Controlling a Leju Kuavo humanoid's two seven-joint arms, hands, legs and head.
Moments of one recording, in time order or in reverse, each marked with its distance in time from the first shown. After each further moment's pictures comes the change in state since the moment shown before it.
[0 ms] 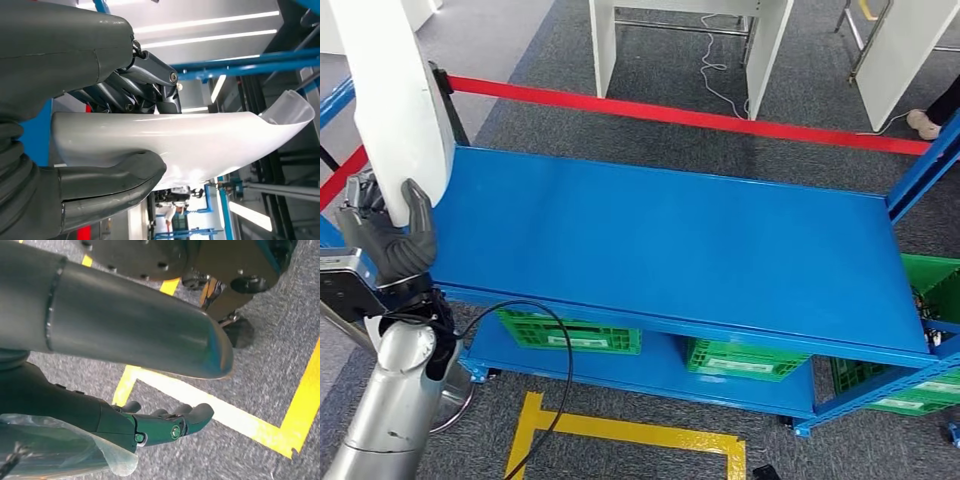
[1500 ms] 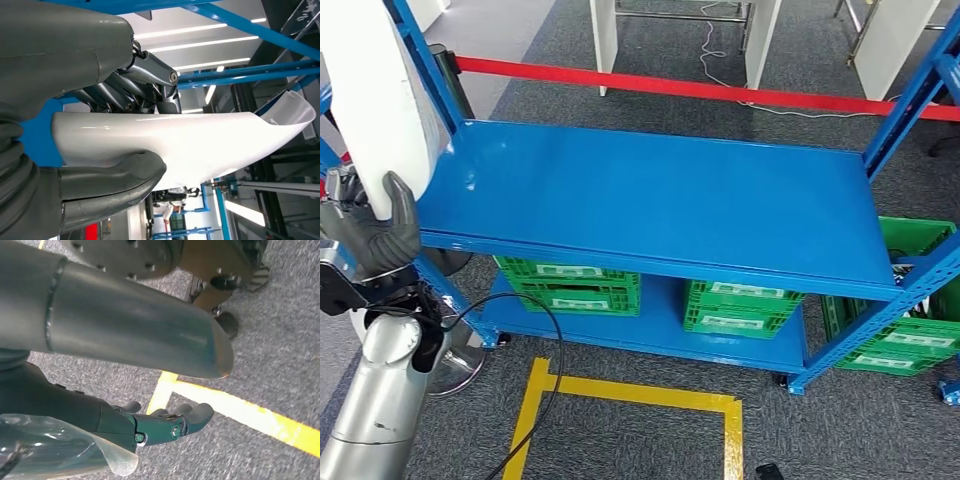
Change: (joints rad) left arm -0.019 0.042 0.035 -0.003 0.046 0.012 -0.009; right arm -0.016 0.012 -0.038 0.000 -0.006 -0.010 0.045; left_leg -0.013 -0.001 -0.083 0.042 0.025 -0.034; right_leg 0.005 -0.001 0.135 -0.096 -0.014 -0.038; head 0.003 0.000
